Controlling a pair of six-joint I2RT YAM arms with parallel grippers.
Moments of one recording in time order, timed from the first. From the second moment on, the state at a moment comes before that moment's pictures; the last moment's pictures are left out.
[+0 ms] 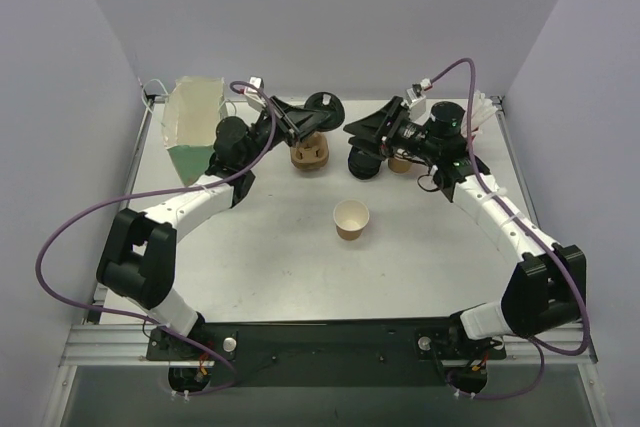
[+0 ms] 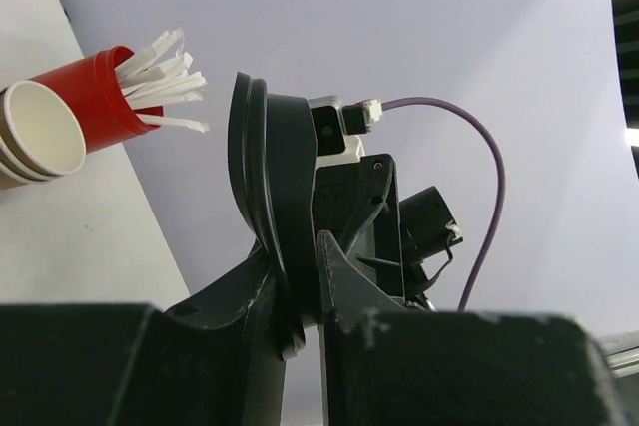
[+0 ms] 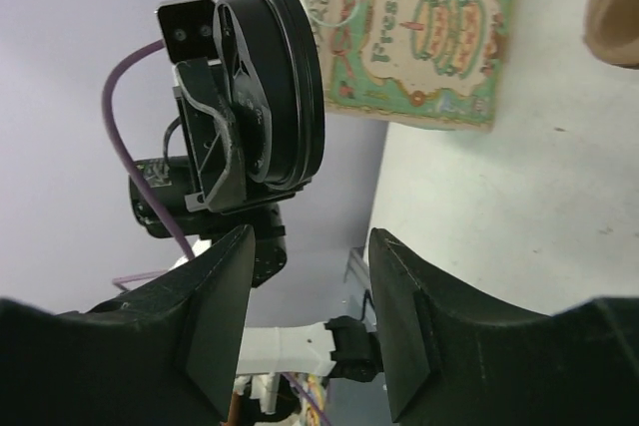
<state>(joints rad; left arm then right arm) -0.44 1.61 1.07 0.81 0.47 -1.45 0.30 1.42 1.09 0.23 -0.68 1.22</state>
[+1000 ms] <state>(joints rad) -0.65 1.60 0.78 0.79 0.57 -1.39 0.29 1.27 0.92 -0.36 -0.24 0.76</state>
